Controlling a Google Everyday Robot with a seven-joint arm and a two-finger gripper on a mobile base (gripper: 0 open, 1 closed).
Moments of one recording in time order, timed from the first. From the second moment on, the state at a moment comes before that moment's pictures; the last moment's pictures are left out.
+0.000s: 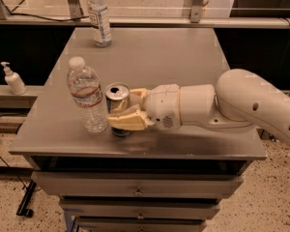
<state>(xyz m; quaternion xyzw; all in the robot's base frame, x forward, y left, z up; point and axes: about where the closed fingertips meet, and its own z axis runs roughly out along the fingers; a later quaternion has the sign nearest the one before) 0.468 0.055 0.872 -0.50 0.62 0.38 0.47</state>
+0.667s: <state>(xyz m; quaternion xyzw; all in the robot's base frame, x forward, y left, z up) 0.468 0.055 0.874 -0.50 0.62 0.38 0.47</state>
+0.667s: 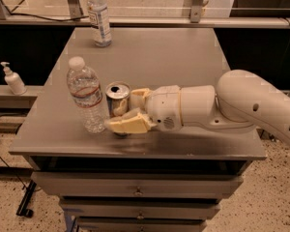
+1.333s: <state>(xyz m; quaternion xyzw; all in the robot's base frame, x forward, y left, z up) 0.468 0.007 0.894 -0.48 0.65 0.34 0.48</state>
